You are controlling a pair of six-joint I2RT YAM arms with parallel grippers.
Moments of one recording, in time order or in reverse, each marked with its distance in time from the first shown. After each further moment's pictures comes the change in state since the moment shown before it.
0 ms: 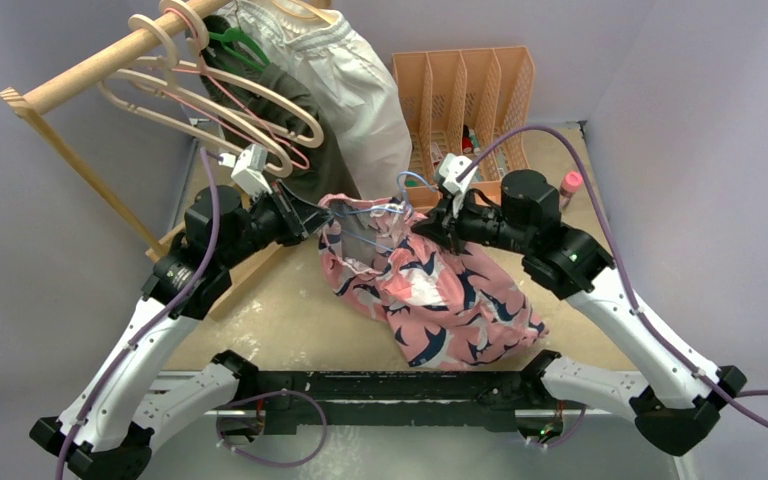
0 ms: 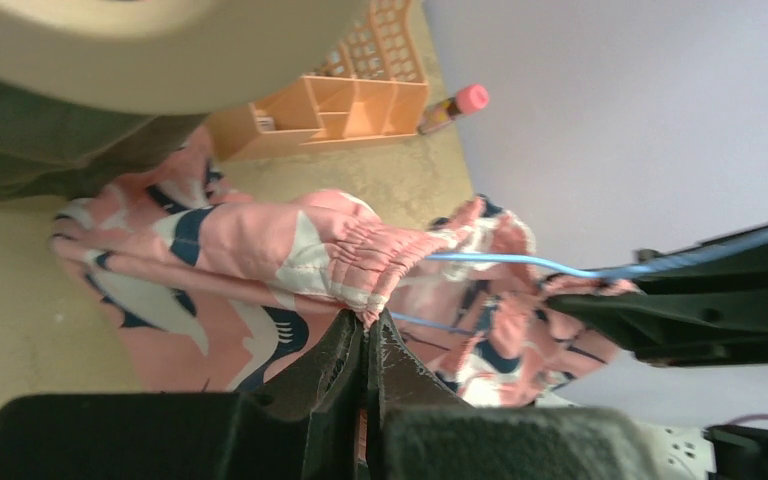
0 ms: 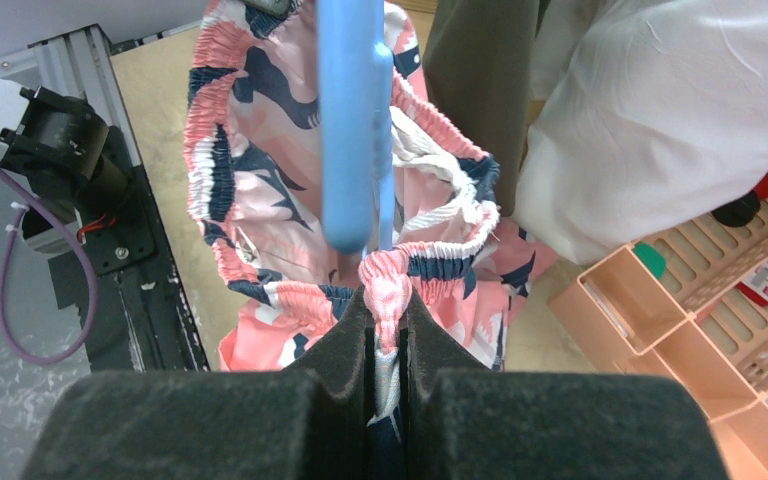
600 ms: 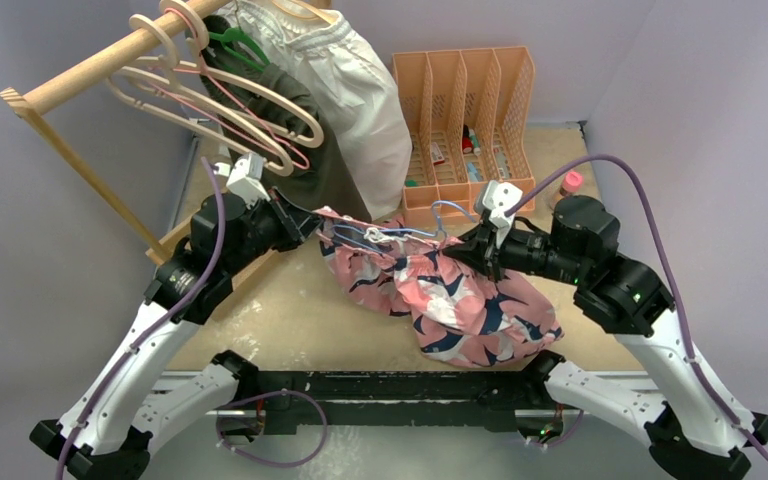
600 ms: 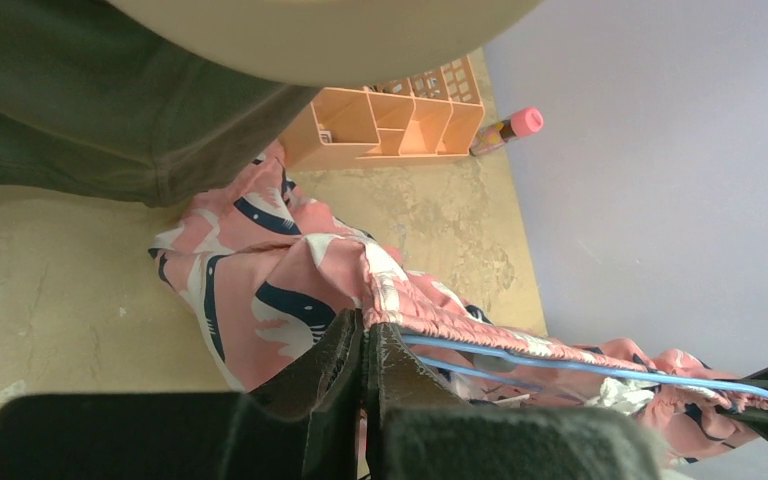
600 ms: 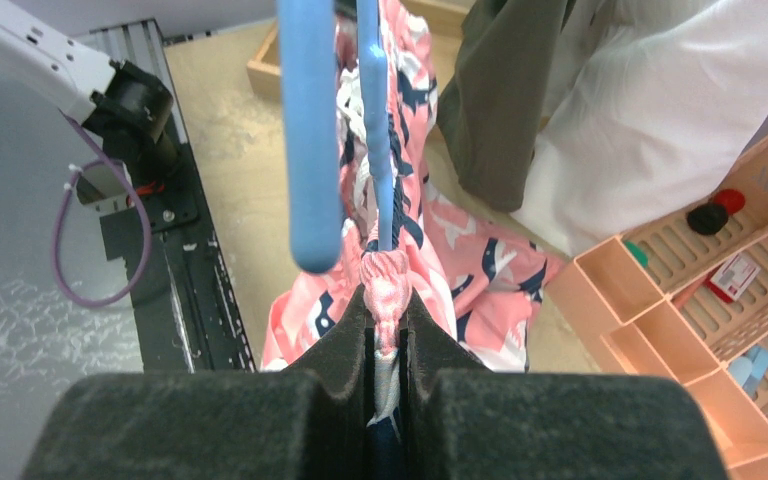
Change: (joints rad) left arm -0.001 -0.034 -0.068 -0.004 -0.121 0.037; right arm -0.005 -0.182 0.051 -0.213 -0.047 -0.058
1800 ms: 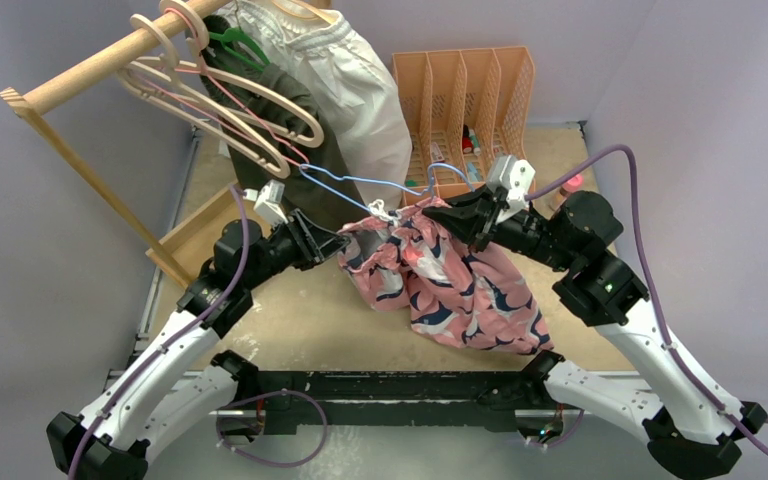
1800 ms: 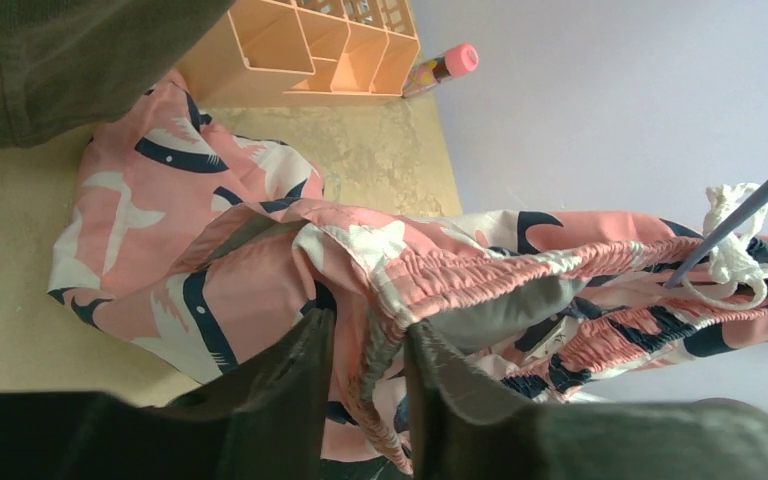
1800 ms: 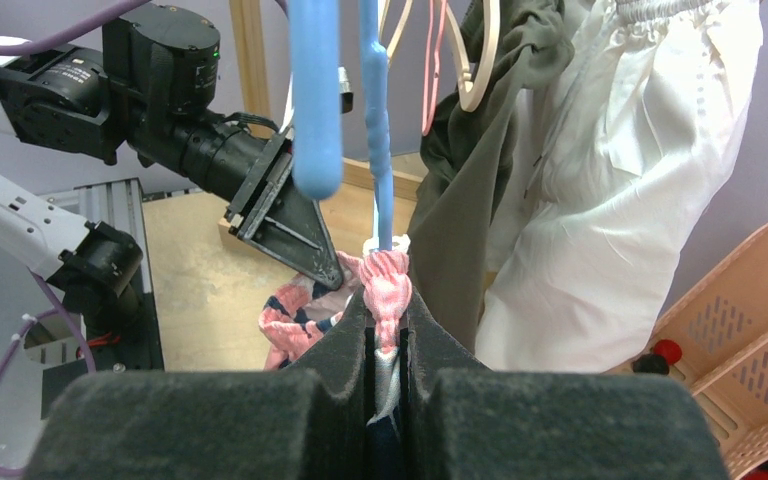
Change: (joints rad) left arm 0.002 -0.053 -0.336 0.351 0.202 -0.149; right arm 0.000 0.034 -0.103 0.513 -0.012 0.094
